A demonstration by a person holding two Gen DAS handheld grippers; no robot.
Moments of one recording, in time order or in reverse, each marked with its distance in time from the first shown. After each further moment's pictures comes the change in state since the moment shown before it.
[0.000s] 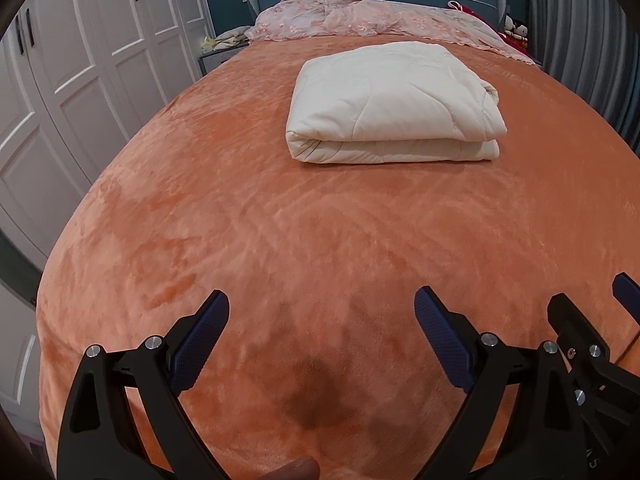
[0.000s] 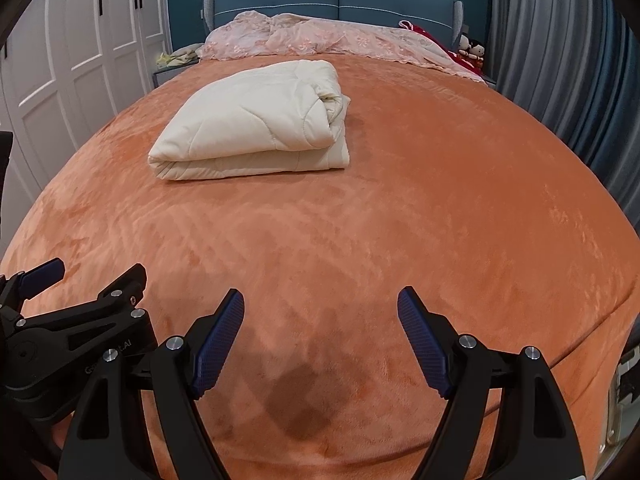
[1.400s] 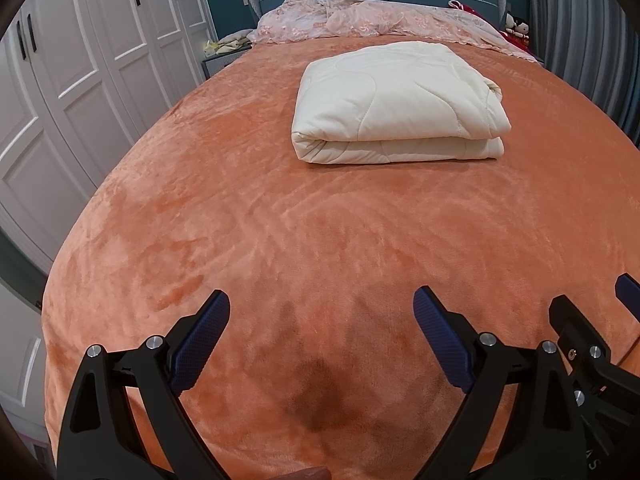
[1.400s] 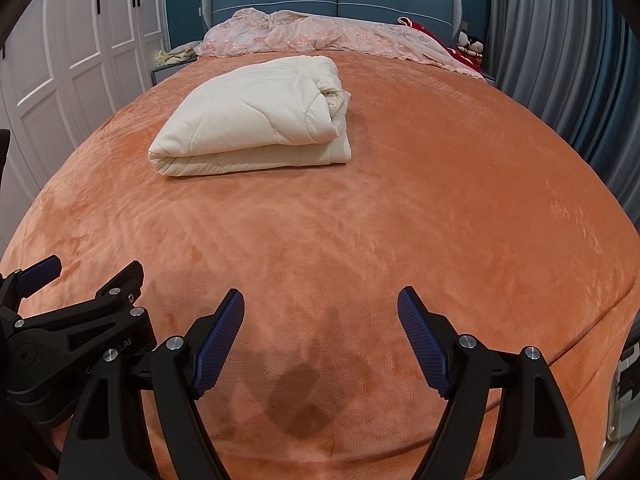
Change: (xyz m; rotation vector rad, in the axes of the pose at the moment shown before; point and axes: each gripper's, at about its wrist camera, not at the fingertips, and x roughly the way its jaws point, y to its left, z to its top) left arm -0.001 0.003 -0.002 0.010 -0.010 0.020; right arm 0.001 0.000 -0.002 -0.001 0.007 -0.001
